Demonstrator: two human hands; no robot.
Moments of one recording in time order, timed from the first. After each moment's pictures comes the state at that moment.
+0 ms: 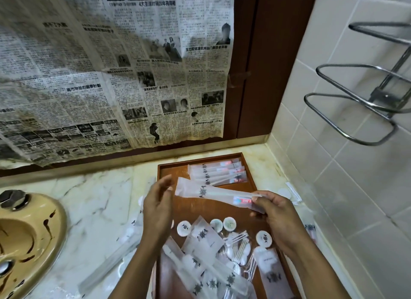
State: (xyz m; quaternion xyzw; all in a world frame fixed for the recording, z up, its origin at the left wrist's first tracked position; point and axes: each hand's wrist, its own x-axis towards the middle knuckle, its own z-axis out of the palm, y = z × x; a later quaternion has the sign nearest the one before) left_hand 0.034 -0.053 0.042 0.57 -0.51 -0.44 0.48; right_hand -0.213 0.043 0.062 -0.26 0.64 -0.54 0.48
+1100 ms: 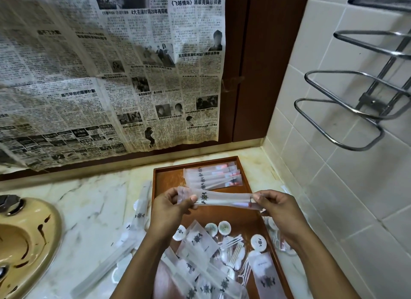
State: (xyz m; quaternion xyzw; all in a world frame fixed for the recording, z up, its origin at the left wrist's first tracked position) left_hand 0.006 -0.053 0.042 0.51 -0.50 -0.58 0.41; right_hand -0.253 0.033 0.052 -0.31 0.67 -0.52 0.44
